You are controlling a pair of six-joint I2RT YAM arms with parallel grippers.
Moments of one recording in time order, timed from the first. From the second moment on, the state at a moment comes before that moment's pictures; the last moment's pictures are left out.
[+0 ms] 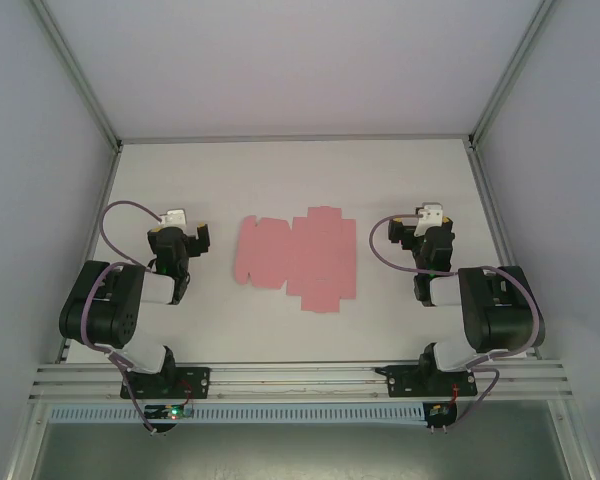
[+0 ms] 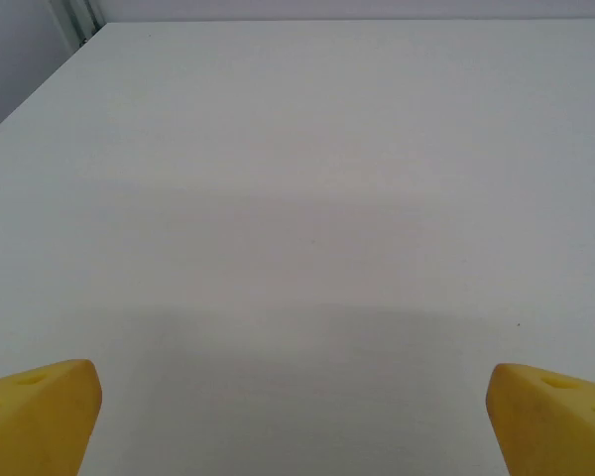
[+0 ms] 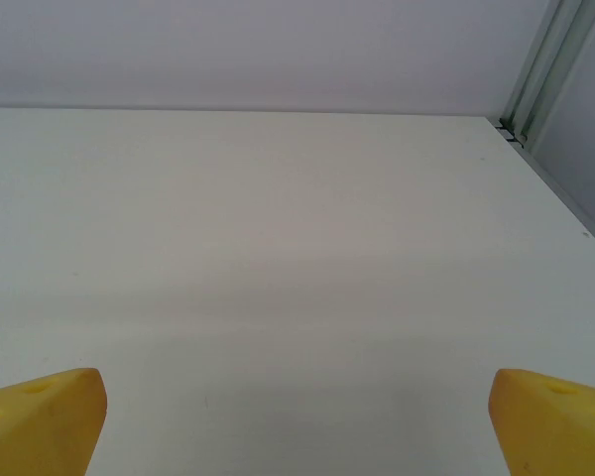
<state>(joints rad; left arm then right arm) -0.04 1.57 0.37 0.79 -0.19 -0.06 0.01 1.52 0.32 0.94 0.07 0.00</state>
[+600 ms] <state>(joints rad) -0.04 1.57 0.37 0.79 -0.19 -0.06 0.01 1.52 0.32 0.94 0.07 0.00</state>
